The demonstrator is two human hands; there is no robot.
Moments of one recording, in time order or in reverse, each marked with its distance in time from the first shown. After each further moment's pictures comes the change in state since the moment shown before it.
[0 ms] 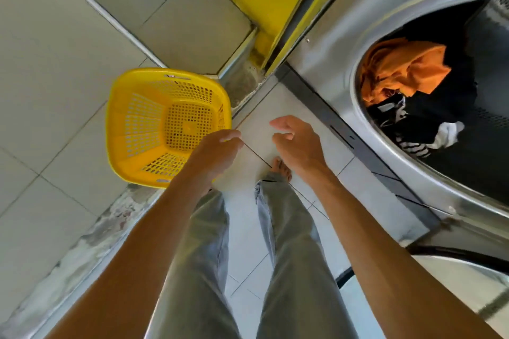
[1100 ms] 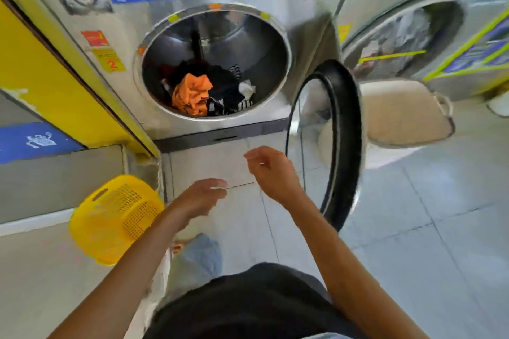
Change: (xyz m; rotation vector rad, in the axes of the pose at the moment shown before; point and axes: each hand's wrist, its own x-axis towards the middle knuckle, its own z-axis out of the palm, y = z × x) left_hand -0.355 -0.064 0.065 0.826 -0.569 0.459; right_hand -0.493 0.046 -0.055 0.432 0.780 0.042
